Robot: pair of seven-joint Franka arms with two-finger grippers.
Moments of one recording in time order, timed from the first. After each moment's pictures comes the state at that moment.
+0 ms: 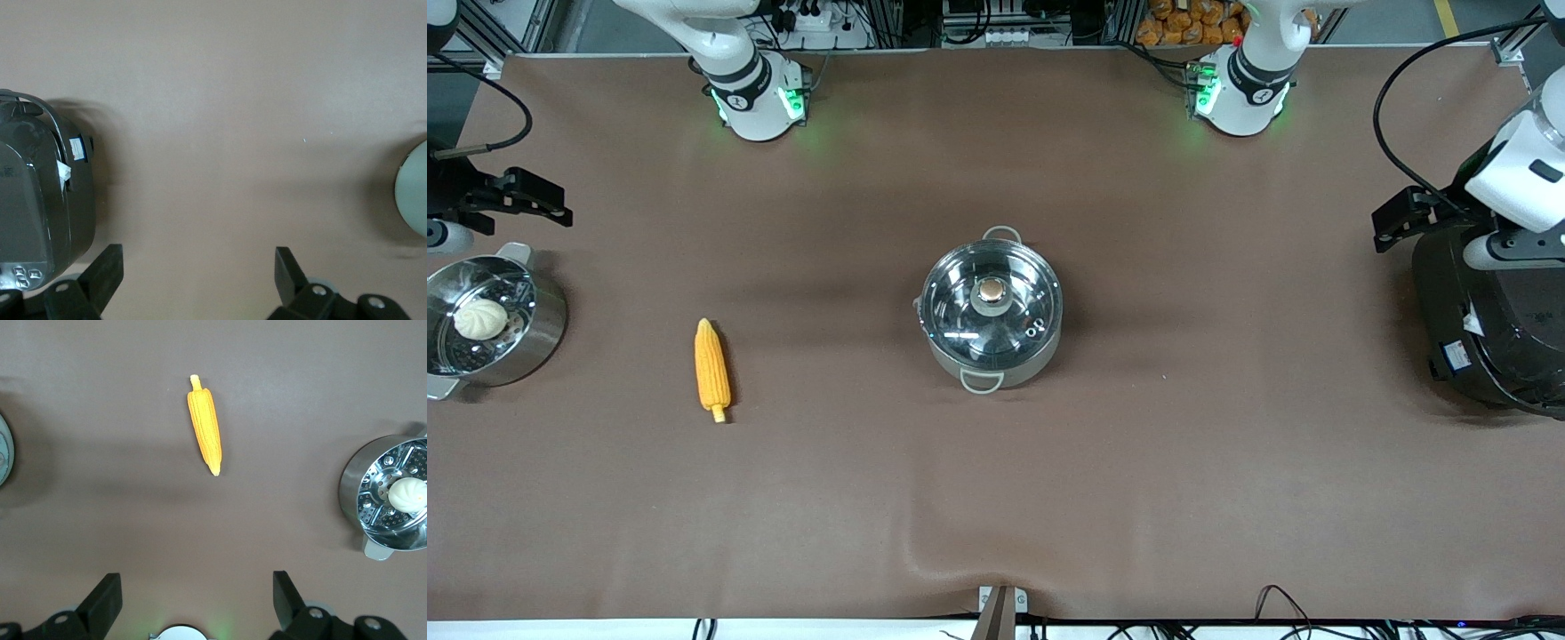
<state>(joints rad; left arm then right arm) 0.00 0.05 -0.15 -1.49 0.07 1.54 -0.12 -0.07 0.00 0.02 -1.59 -0.02 1.46 -0.16</state>
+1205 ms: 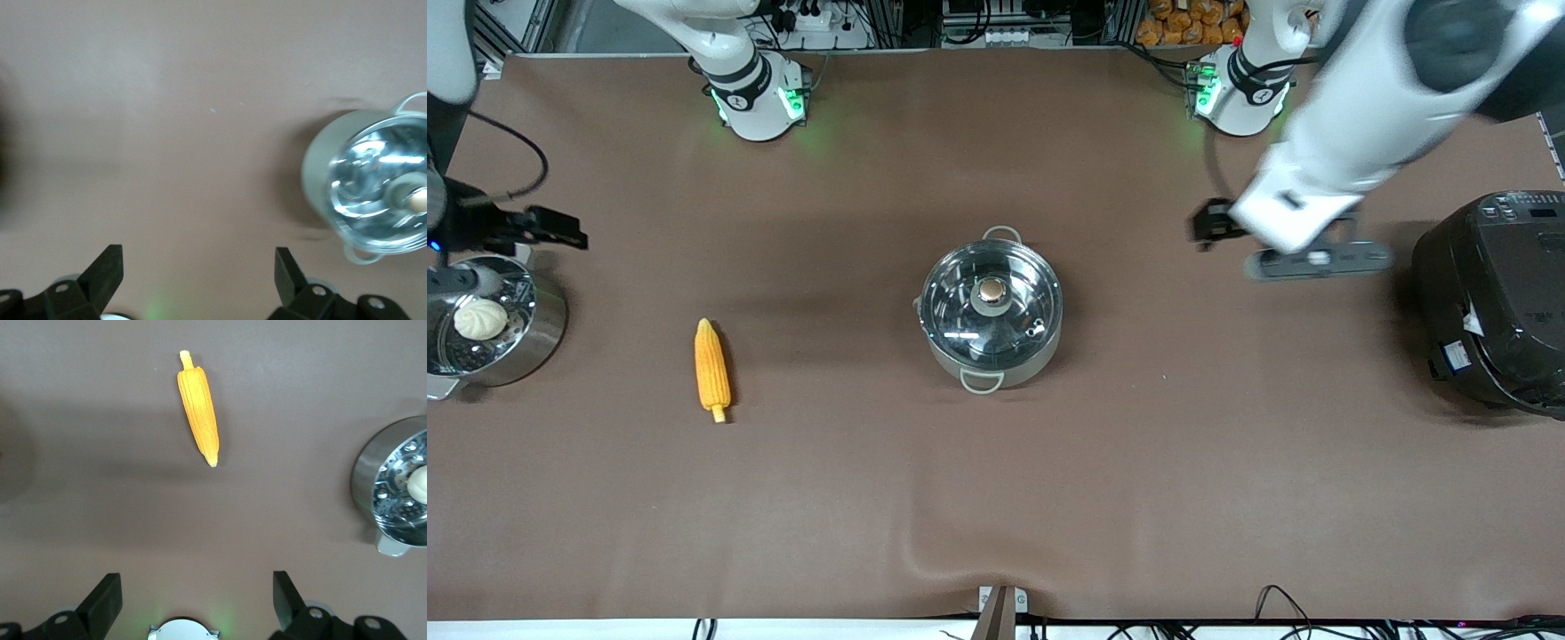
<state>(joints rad) -0.28 0.22 -0.22 -1.41 0.01 1.53 -0.61 -0.08 0.13 0.01 -1.59 -0.01 1.48 -0.16</state>
